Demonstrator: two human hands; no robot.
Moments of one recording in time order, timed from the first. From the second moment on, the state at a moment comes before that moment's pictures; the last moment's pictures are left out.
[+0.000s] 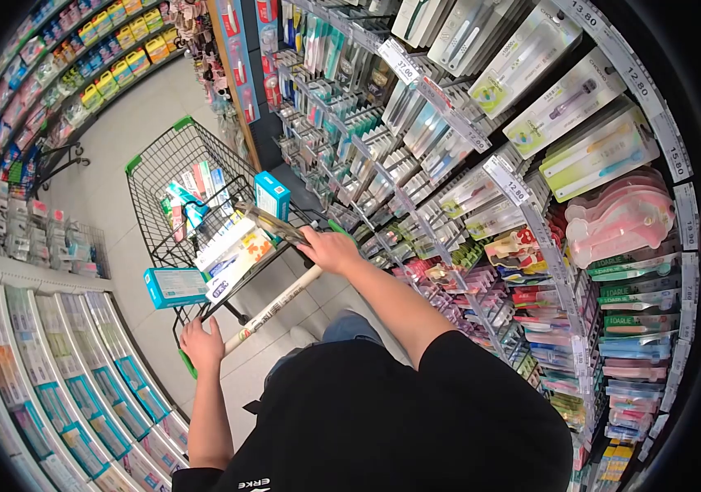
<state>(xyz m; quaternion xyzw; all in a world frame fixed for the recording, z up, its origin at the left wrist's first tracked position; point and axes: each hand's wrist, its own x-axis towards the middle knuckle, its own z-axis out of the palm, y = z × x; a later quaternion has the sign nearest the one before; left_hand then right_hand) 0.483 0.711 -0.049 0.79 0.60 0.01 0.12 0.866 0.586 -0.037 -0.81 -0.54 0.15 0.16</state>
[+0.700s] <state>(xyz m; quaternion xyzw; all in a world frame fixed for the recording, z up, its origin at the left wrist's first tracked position) 0.491 0.779 -0.043 0.77 0.62 -0.01 0.14 0.943 0.618 -0.019 -0.74 -0.29 0.19 0.58</state>
